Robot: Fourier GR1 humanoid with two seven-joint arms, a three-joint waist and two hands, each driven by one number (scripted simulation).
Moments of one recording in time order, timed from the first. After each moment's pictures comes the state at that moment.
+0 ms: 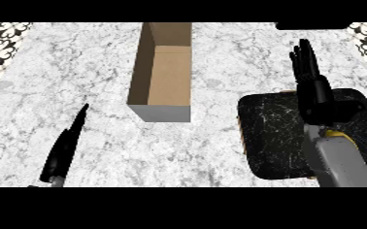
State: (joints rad) left arm 0.00 0.48 -0.34 -1.38 0.06 0.35 0.15; right arm -0.29 -0.27 0.07 -1.40 -0.19 -0.24 -0.19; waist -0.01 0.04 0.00
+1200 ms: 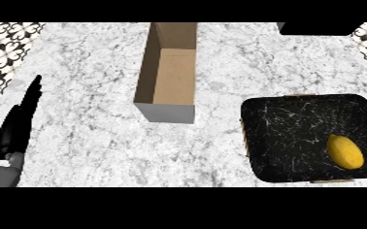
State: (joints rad) left arm -0.10 0.59 -0.14 -1.33 0.08 0.34 0.06; right arm -0.03 -0.90 0.02 -1.02 -0.03 0.36 -0.91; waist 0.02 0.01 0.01
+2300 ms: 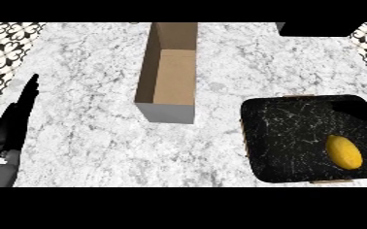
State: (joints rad) left arm -0.11 0.57 -0.08 -1.31 0.04 0.28 0.05; right arm -0.38 -0.93 0.35 -0.76 0.58 0.24 -0.95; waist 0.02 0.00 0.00
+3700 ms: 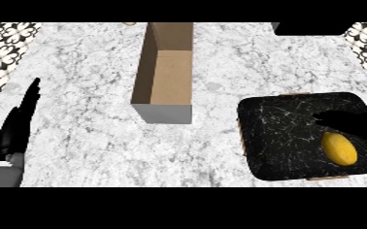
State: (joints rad) left arm -0.09 0.48 0.02 -1.30 -0.08 0.23 0.04; right arm -0.24 -0.92 0.33 -1.04 0.63 0.30 -0.88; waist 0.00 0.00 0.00
